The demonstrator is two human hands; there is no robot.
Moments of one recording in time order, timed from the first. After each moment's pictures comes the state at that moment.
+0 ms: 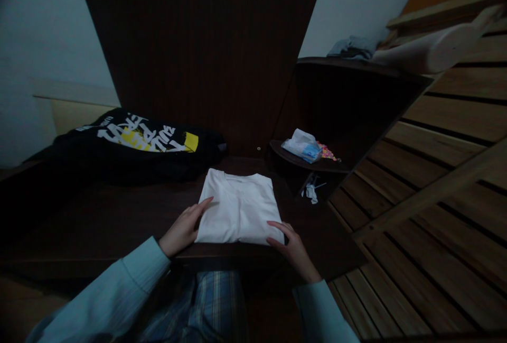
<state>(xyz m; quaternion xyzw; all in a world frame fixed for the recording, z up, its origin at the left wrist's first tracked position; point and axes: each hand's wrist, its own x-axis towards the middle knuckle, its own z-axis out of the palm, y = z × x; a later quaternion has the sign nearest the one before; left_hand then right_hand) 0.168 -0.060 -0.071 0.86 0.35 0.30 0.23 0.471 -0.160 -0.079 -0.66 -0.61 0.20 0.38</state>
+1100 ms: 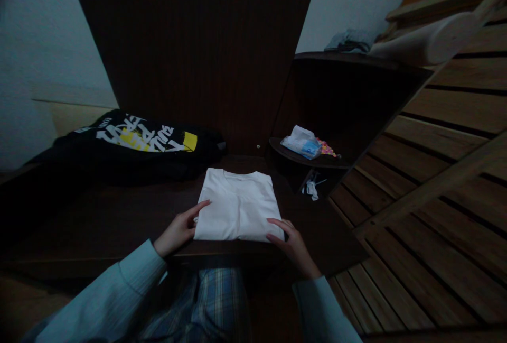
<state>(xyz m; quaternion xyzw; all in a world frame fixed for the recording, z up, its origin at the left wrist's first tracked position) 0.164 -0.060 -0.076 0.73 0.35 0.34 0.48 0.471 -0.161 -0.080 -0.65 -0.62 0.20 0.39</state>
